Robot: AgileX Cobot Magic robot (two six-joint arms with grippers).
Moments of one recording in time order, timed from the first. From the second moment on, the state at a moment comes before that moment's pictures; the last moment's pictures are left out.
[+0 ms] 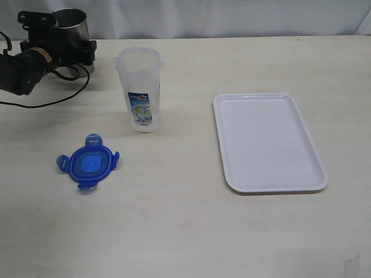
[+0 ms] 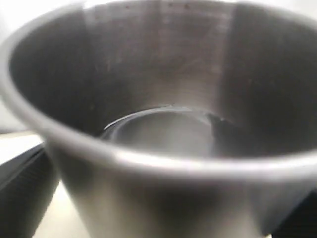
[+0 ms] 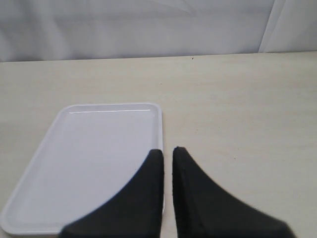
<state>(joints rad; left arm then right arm) -0.04 2.39 -1.40 0.31 -0.59 -0.20 -0.02 0.00 0.00 0.01 0.34 -0.02</state>
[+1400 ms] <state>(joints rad) -0.04 1.89 -0.91 0.31 -0.56 -0.17 -0.02 0.00 0.00 0.01 0.34 -0.02</state>
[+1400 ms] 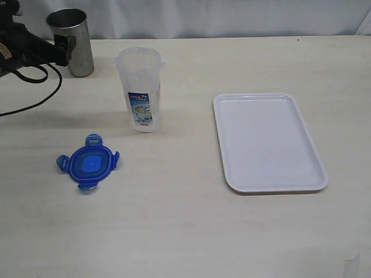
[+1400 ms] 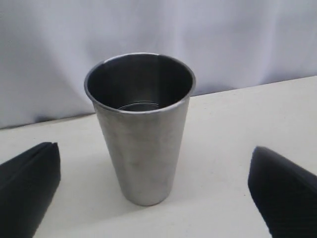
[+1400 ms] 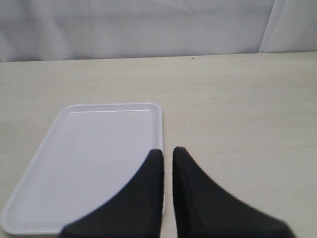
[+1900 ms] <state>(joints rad) -0.04 1.64 -0.93 0.31 0.12 -0.28 -0.02 0.00 0.00 0.01 0.34 -0.02</state>
